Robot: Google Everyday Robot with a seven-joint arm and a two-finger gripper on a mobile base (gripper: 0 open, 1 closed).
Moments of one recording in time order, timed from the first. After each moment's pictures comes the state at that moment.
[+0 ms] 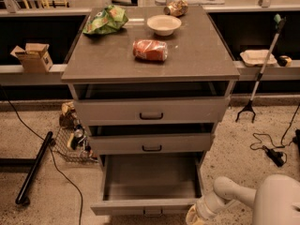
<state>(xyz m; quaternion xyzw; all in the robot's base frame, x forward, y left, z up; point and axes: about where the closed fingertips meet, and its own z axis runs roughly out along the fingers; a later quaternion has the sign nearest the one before) 0.401 -0.194 0.170 -0.70 0.64 0.29 0.14</state>
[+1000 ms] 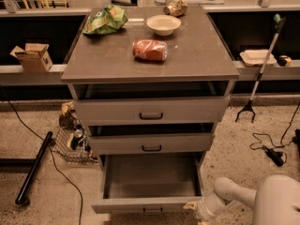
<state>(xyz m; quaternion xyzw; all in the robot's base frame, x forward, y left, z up) 0.401 -0.194 0.170 -0.70 0.64 0.29 0.14</state>
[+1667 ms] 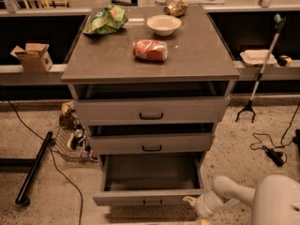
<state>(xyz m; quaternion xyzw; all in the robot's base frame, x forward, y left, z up) 0.408 -0.191 0.168 -0.71 0.63 0.29 0.15</state>
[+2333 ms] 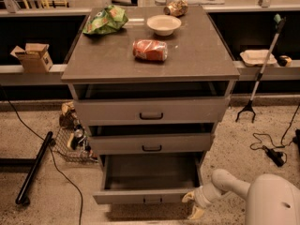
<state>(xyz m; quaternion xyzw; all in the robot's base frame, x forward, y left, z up) 0.458 -0.193 0.160 -0.72 0.62 0.25 0.18</state>
